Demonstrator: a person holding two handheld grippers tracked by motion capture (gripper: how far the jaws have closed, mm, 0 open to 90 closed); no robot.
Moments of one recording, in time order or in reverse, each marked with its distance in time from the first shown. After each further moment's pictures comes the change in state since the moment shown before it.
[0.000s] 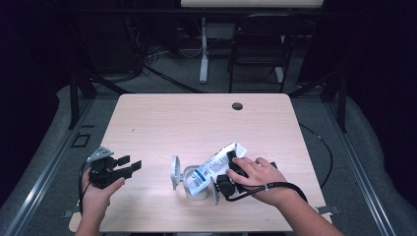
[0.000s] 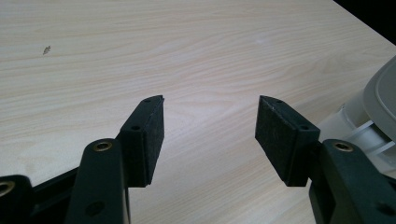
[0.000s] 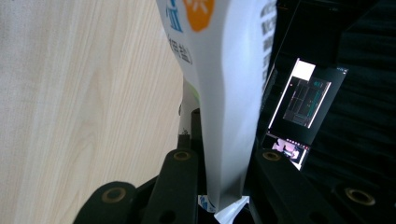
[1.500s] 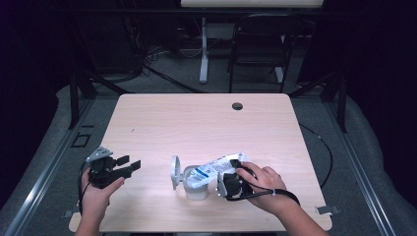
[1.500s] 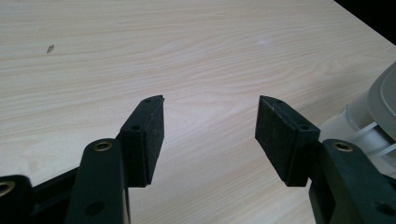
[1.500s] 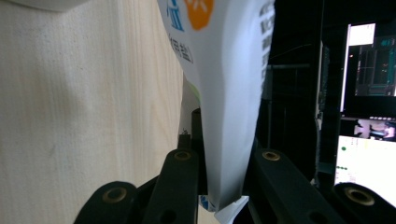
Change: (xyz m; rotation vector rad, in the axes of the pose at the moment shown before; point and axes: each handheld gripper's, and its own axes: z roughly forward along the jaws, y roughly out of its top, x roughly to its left) left arm 0.002 0.000 -0.001 -0.001 0.005 -0.012; right arm 0.011 -0.012 0.000 -0.076 0.157 0.379
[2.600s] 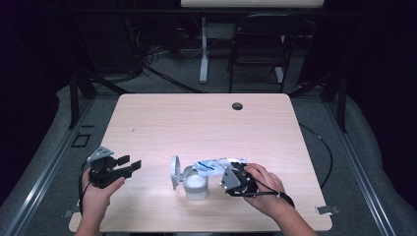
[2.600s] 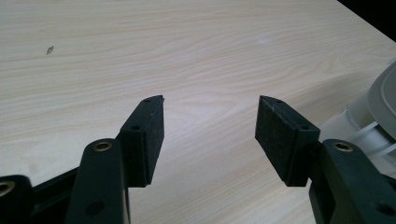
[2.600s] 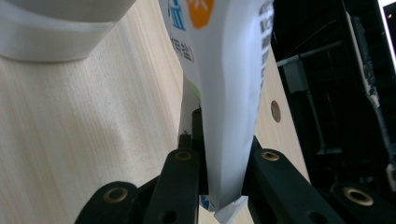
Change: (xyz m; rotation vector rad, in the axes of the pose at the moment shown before) left arm -0.001 0.001 0.002 0.007 0.003 0.010; right arm 0.002 -0.016 0.005 -0.083 0.096 0.335
